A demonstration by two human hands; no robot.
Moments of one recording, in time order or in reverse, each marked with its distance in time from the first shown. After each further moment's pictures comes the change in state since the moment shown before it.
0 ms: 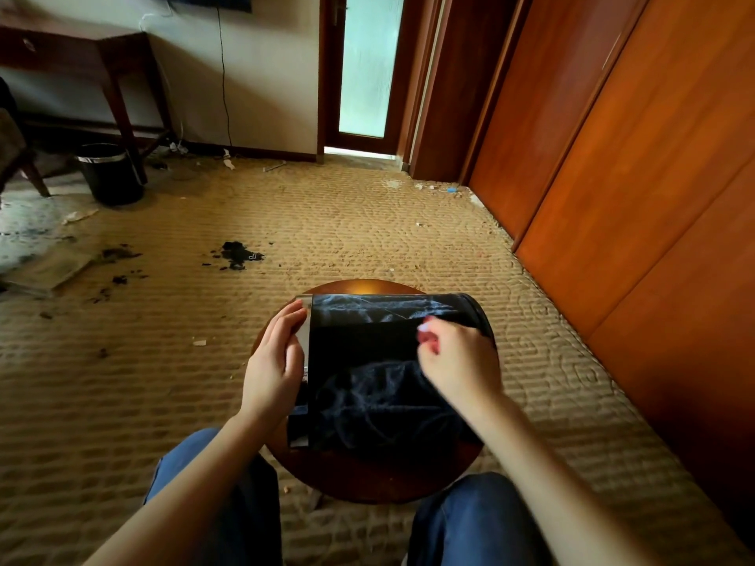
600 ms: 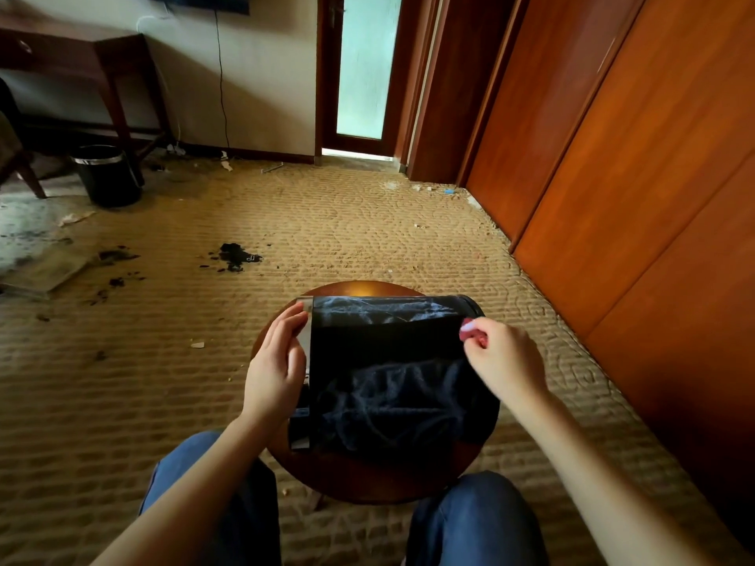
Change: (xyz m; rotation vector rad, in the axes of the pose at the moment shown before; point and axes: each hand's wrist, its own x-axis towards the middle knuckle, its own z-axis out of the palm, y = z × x) left_hand 0.000 0.002 -0.001 -0.015 -0.007 0.005; right_hand 0.010 0.041 -0.019 -0.008 0.007 0.177
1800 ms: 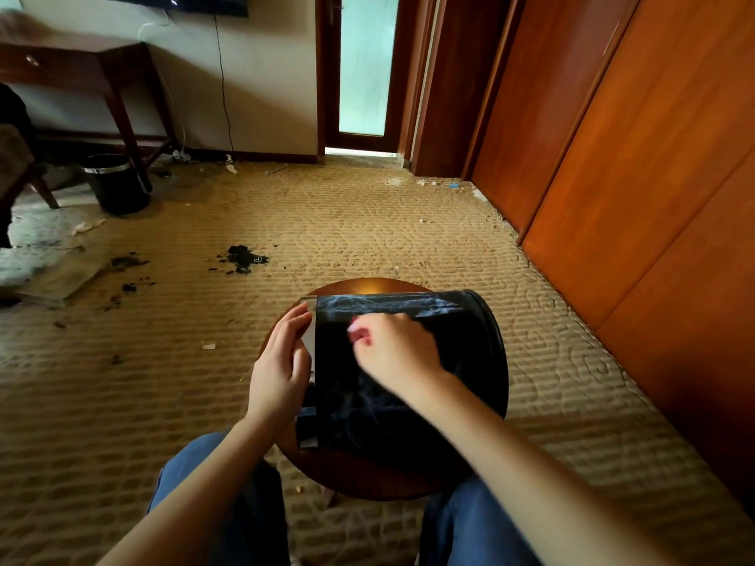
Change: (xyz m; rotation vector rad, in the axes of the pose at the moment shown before) left_hand -0.002 -0.002 -0.003 0.002 -0.031 0.004; right_hand -0.023 -0.104 0.031 0.034 -0.217 -0.345
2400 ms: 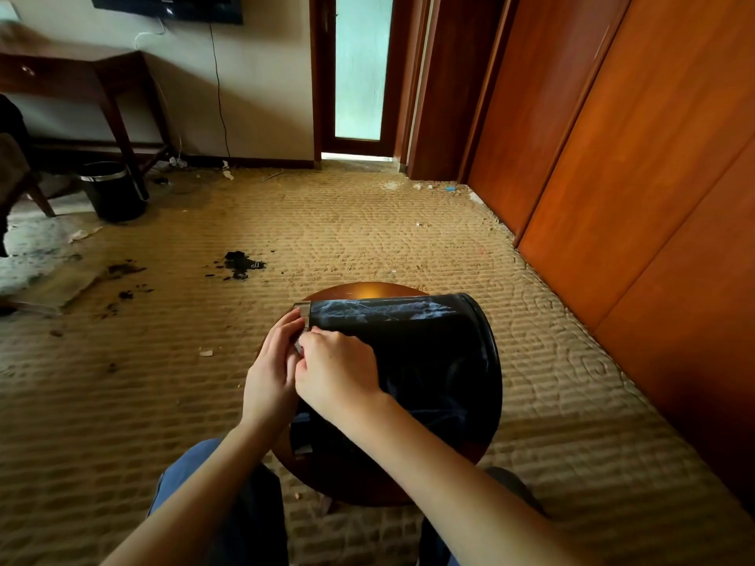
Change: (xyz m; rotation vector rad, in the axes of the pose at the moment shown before) left_hand 0.001 0.000 0.001 0.028 0.019 -0.016; right_hand -0.008 -0.050 0.019 -0.033 0.017 -0.147
